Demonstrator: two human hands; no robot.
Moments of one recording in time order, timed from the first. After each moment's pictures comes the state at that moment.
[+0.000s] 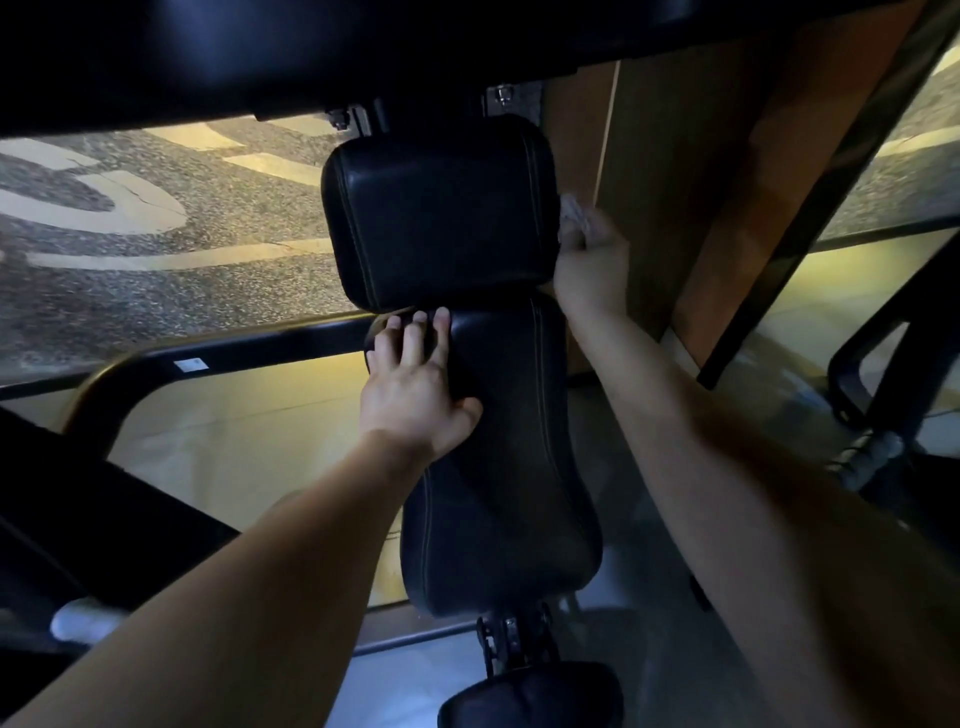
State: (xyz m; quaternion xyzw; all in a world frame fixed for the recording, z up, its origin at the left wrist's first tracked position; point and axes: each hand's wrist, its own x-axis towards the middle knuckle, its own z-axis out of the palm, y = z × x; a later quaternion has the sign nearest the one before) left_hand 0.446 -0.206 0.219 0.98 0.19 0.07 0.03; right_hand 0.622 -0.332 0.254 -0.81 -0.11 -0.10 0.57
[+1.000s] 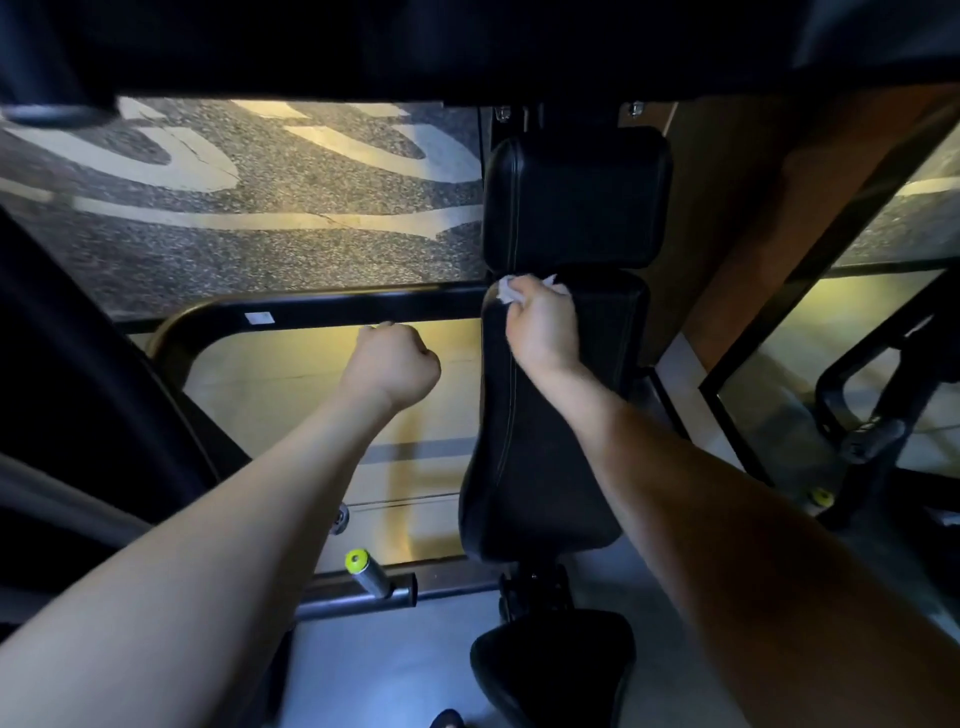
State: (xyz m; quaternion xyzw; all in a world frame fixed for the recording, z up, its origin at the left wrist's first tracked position) left_hand 0.312 -0.087 0.280 0.95 0.27 0.04 0.18; right_hand 0.450 -0.214 0.243 -0.89 -0.24 -0.10 0.38
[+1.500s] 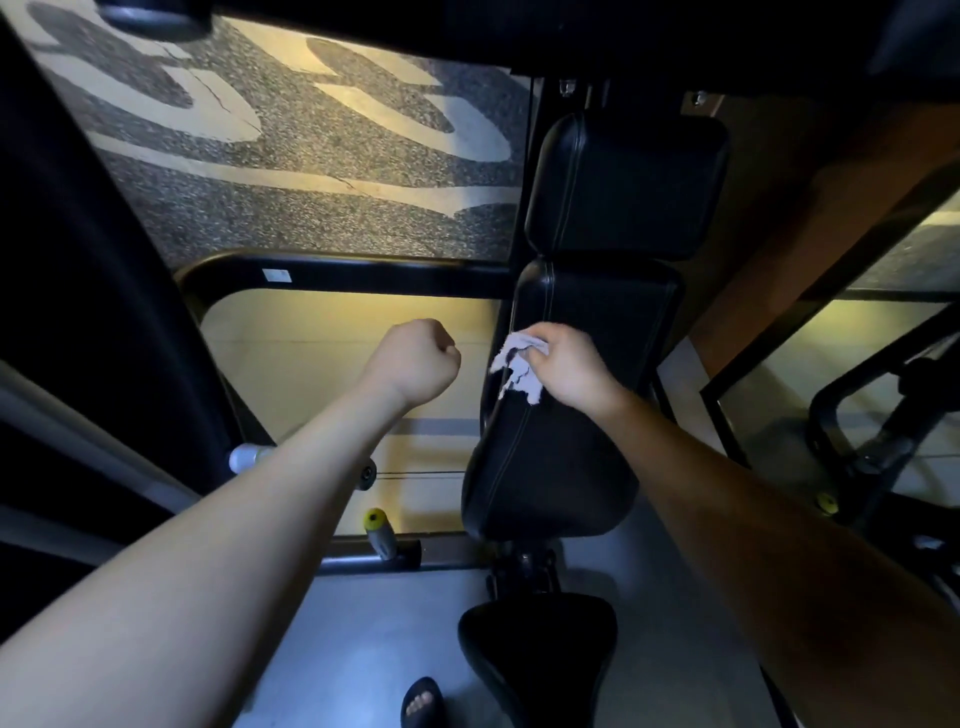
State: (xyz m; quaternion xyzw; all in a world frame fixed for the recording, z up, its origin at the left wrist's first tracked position) left_hand 0.276 -0.072 0.255 0.91 0.27 0.04 0.31; right_hand 0.421 -0.236 0.207 -0.90 -0.31 0.10 0.30
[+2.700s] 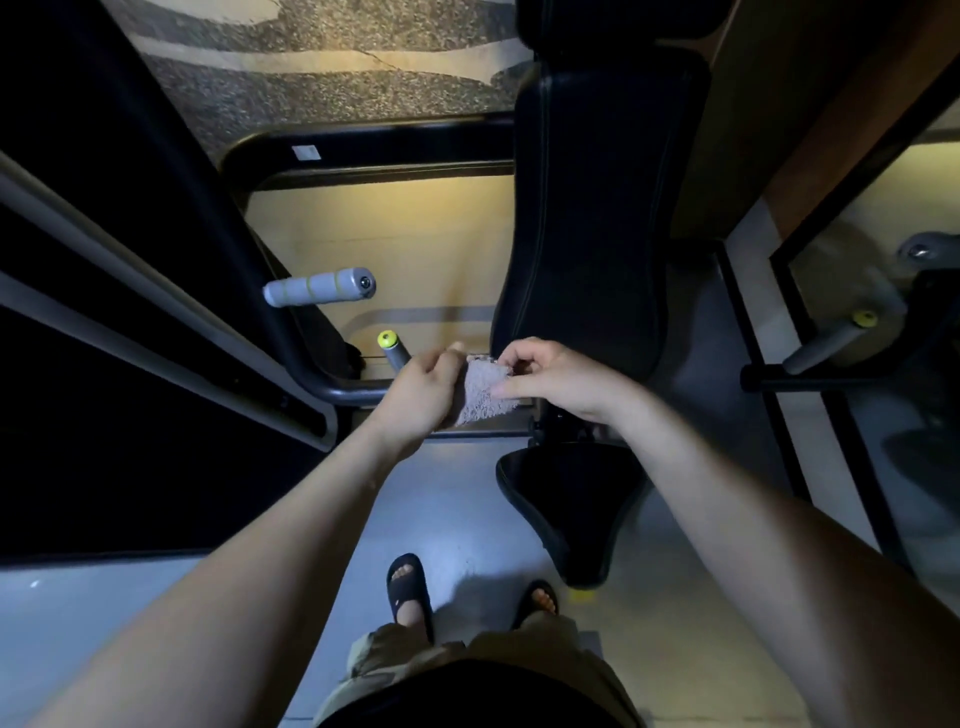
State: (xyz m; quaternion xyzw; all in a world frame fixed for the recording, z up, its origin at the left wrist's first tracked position) left_hand 0.111 -0.236 0.168 0.69 0.34 0.01 0.64; right_hand 0.249 -0.379 0.147 -0.70 -0.29 0.47 0.46
